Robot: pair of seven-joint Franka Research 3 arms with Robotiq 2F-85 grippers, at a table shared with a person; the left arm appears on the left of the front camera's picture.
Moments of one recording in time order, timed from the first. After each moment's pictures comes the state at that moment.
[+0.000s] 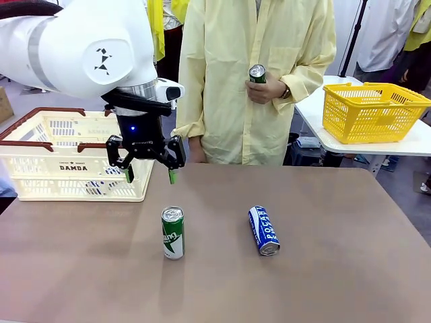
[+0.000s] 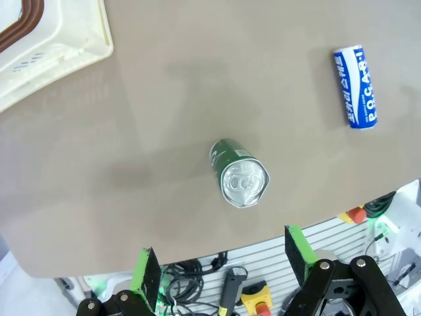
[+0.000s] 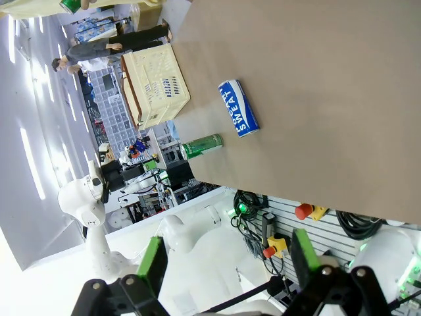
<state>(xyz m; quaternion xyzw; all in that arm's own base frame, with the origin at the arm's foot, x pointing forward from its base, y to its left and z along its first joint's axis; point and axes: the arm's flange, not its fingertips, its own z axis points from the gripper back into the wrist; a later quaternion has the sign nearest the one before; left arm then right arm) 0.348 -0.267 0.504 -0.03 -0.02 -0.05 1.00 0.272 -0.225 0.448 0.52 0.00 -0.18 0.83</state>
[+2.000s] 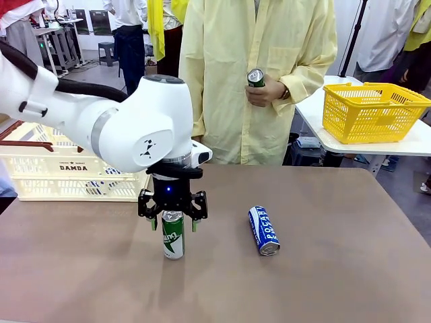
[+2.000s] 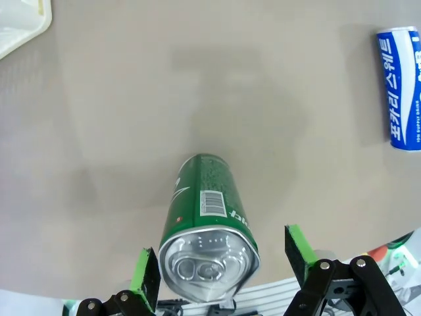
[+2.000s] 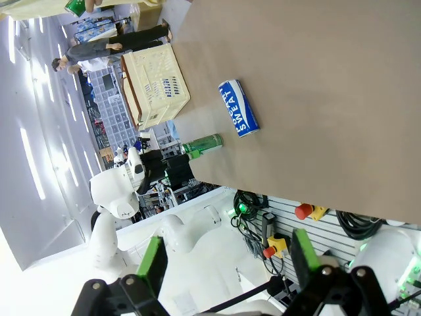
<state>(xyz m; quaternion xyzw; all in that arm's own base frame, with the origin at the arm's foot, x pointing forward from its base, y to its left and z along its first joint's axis) 0.338 -0.321 0.376 -0.01 -0.01 -0.03 1.00 0.272 -0.225 0.449 0.52 0.00 -0.18 0.83</state>
